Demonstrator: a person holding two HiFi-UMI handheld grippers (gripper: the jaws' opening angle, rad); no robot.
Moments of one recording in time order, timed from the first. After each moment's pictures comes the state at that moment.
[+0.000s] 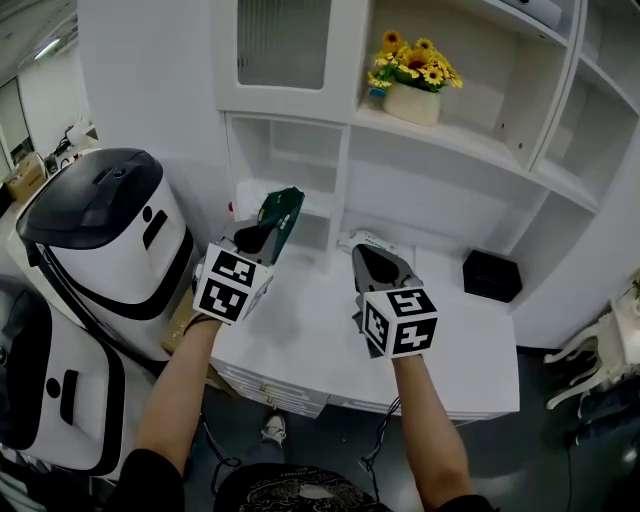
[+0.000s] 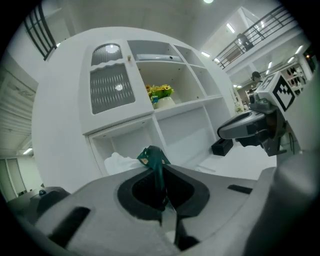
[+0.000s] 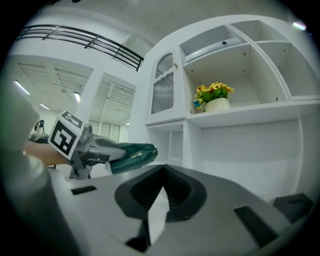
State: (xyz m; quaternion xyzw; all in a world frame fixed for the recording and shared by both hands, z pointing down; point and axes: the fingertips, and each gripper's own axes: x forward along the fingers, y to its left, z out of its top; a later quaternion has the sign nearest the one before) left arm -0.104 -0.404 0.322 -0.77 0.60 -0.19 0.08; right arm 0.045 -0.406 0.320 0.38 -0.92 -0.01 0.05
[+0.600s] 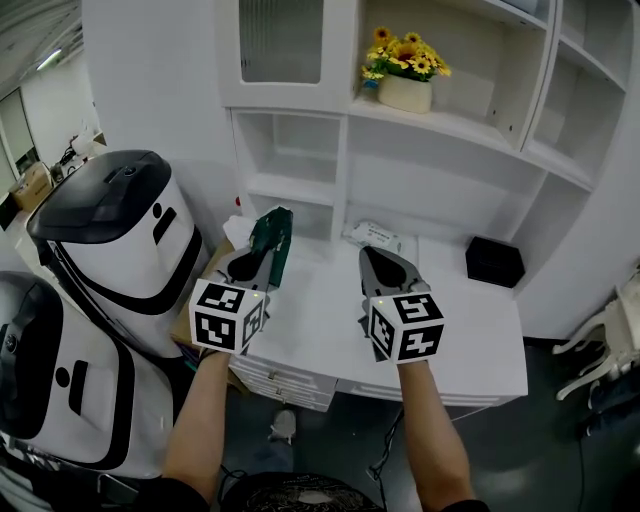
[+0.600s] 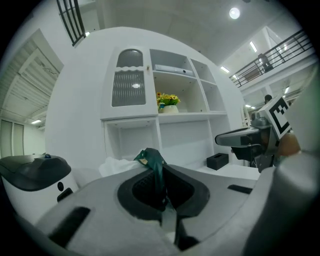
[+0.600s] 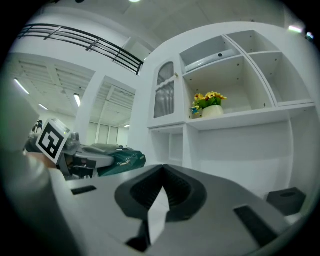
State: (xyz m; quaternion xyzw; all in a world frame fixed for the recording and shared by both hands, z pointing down) left arm -0.095 -0.323 0.346 -0.77 0.64 -0.09 0.01; right arm 0.069 -0.355 0.324 0.39 -0.92 -0.02 0.04
